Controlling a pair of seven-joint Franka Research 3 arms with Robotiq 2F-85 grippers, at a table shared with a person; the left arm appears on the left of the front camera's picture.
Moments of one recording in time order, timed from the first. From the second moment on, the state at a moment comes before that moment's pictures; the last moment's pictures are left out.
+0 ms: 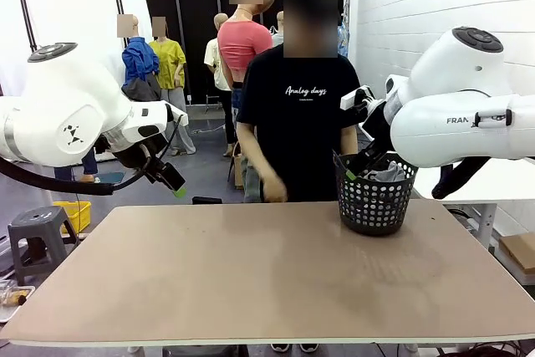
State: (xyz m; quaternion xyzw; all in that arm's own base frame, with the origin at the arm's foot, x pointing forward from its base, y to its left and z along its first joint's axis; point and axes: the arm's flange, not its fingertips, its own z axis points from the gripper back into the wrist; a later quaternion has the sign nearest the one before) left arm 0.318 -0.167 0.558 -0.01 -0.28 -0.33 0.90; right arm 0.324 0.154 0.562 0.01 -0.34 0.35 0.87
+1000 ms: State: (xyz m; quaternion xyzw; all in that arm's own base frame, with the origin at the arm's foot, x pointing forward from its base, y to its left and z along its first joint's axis) left arm 0.318 -0.167 0.558 -0.01 -0.28 -0.33 0.90; right arm 0.324 0.154 0.562 0.01 -0.34 0.35 0.87
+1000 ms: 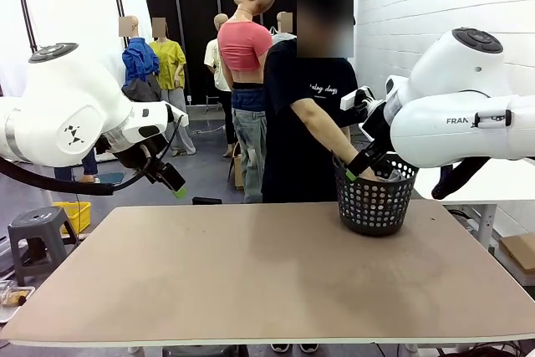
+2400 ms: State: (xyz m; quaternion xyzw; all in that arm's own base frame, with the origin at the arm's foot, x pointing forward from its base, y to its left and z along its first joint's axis) left arm 0.318 -0.167 0.558 -0.01 -0.28 -0.33 0.90; right arm 0.324 0.154 0.562 0.01 -0.34 0.35 0.87
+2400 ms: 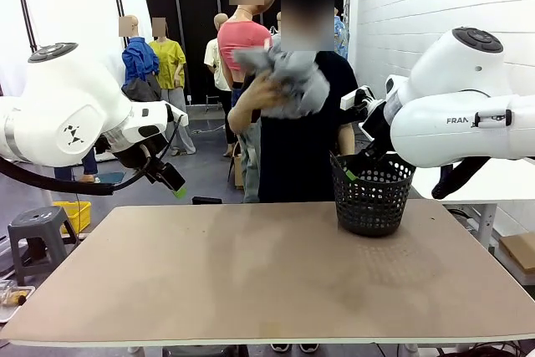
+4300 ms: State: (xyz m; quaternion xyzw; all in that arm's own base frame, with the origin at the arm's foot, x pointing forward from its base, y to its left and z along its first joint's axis) left arm 0.318 -0.167 0.558 -0.01 -0.28 -0.33 0.90; right arm 0.324 0.154 0.562 0.01 -0.34 0.35 0.87
